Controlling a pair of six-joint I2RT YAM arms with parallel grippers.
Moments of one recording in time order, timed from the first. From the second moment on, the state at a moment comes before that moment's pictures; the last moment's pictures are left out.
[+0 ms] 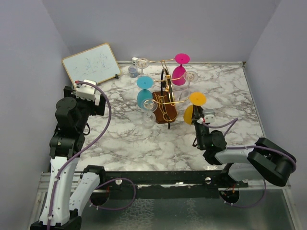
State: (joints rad) left arm -0.10 0.70 1.03 -0.52 -0.04 0.24; right arm 0.86 1.32 0.22 1.53 0.71 -0.39
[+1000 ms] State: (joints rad) left arm -0.10 0.70 1.02 -0.52 -0.04 0.25; right arm 0.86 1.18 0.12 1.52 0.42 -0.33
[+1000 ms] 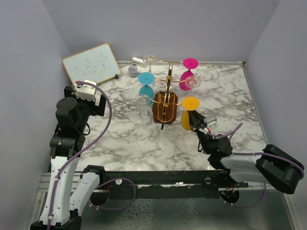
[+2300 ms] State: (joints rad) left arm -0.09 0.71 1.02 -0.52 -0.04 0.25; right arm 0.87 1.08 0.05 1.52 0.32 -0.28
